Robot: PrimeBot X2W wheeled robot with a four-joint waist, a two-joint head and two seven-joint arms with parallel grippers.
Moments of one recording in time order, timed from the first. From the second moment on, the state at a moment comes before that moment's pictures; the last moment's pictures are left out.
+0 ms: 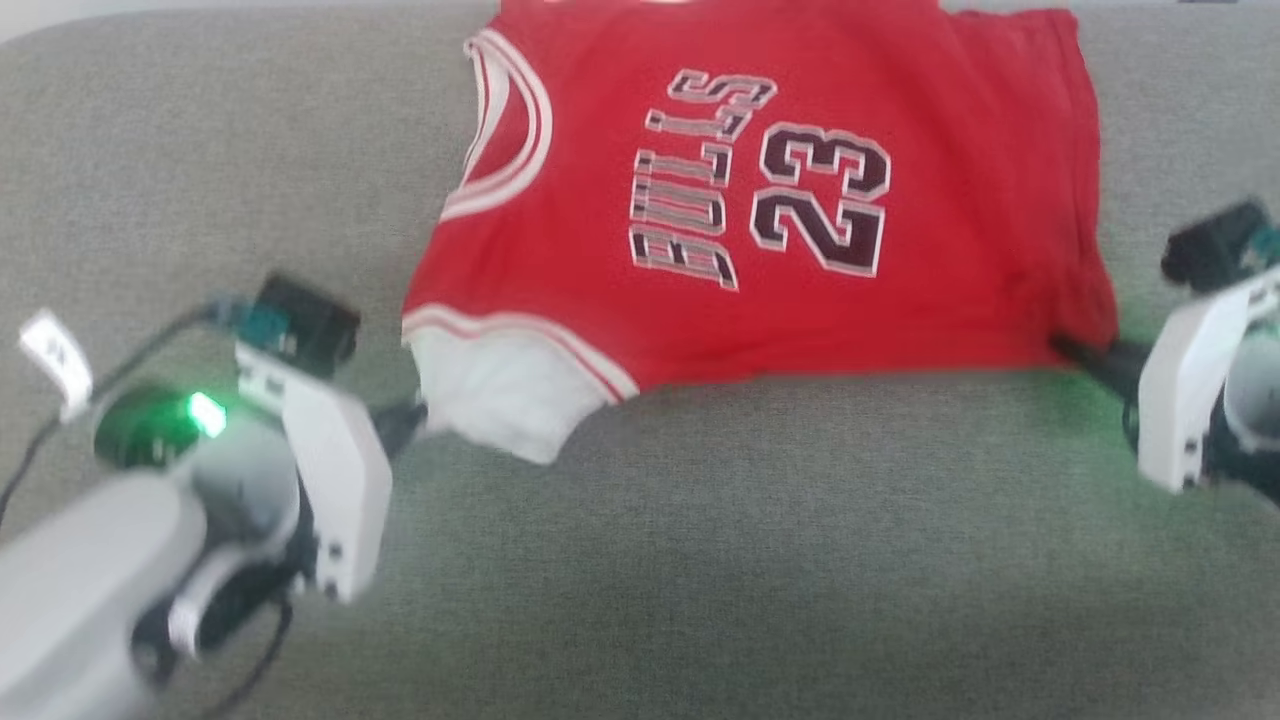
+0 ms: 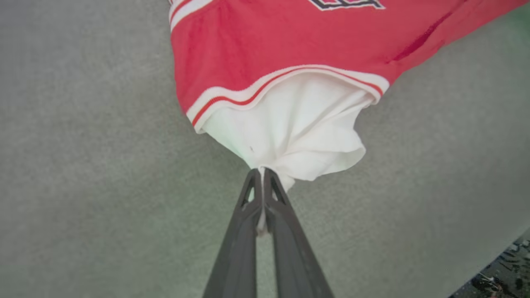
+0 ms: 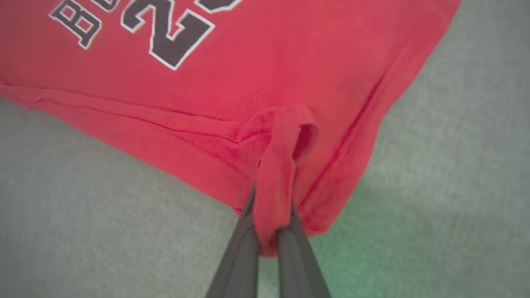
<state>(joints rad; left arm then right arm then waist) -0.74 0.87 -0.91 -0.08 -1.05 0.21 0.46 -0.81 -0.81 0.90 0.40 1.12 0.13 0.29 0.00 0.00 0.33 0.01</state>
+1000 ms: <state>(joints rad) -0.43 1.13 -0.90 -0.53 -1.09 0.51 0.41 -0.46 -1.03 0.85 0.07 1.29 0.13 0.35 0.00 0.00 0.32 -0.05</state>
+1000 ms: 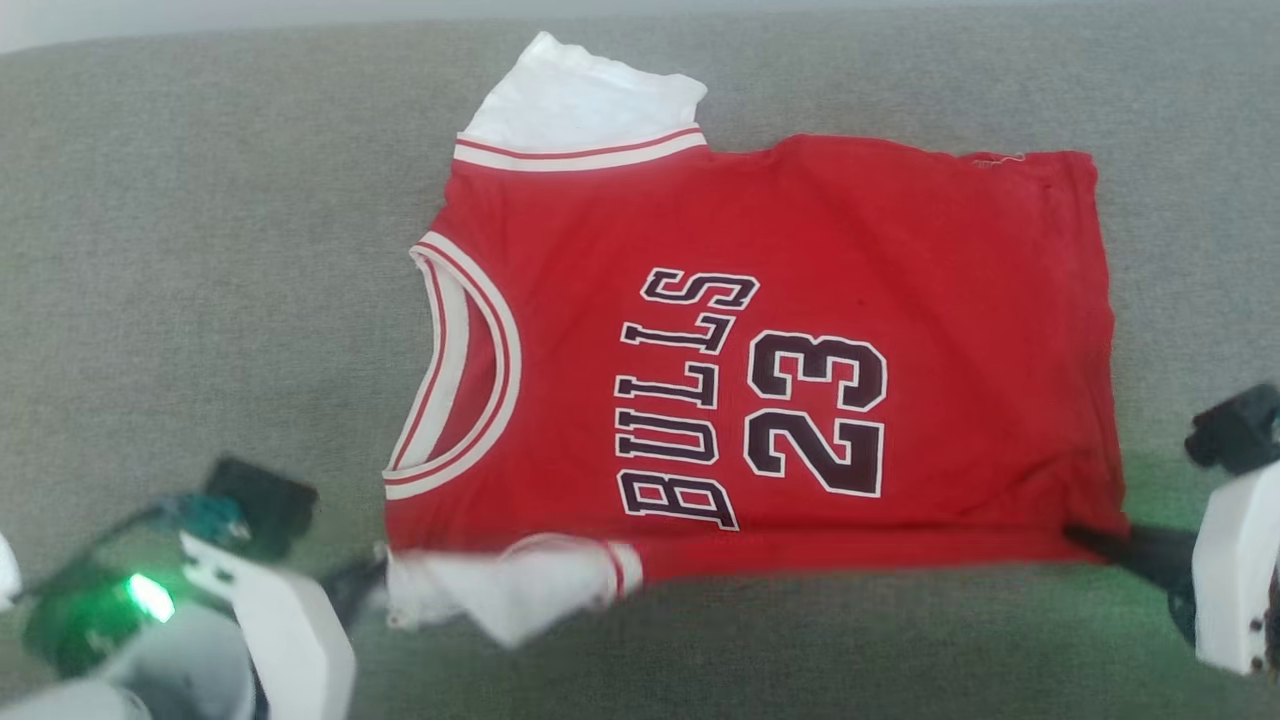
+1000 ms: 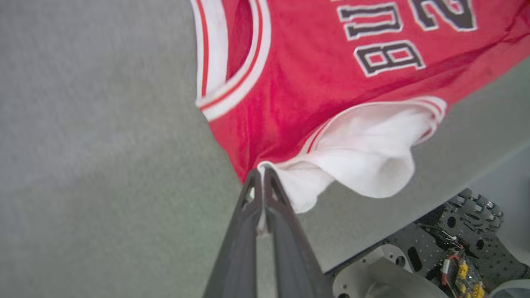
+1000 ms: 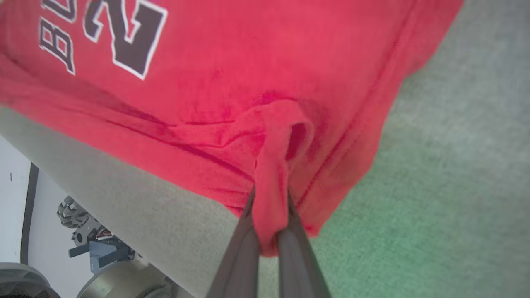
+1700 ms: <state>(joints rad) -0.96 0.84 -0.88 0.00 -0.94 0.11 0.53 -0.75 -0.82 0.75 0.26 1.12 0.13 0.36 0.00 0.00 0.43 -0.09</state>
